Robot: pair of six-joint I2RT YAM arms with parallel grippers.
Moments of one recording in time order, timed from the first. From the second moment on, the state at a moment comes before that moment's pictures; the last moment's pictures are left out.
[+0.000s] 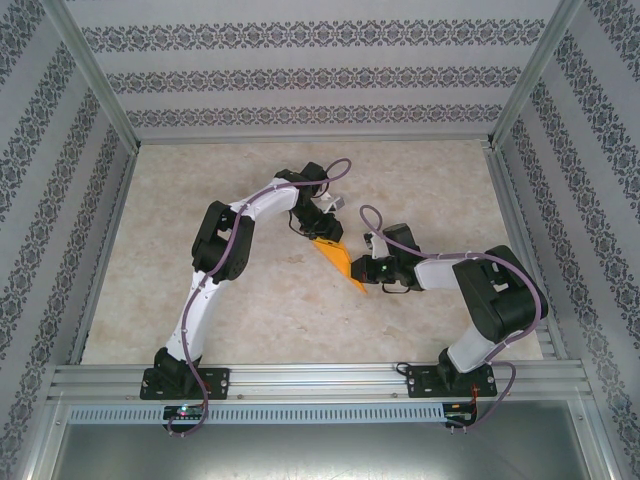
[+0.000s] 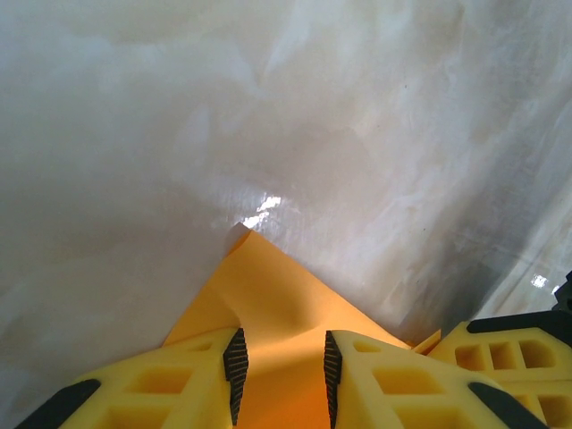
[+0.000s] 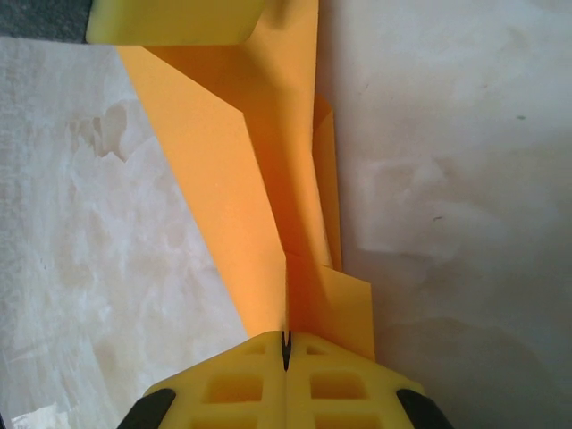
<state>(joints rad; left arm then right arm) -0.50 2.43 1.99 -0.96 0.63 -0.15 0.37 1.63 0.56 0.17 -0.57 0.50</state>
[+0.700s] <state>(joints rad) -0.50 2.44 2.05 -0.97 0.64 -0.18 0.37 1.68 0.60 0.16 -0.59 0.50</state>
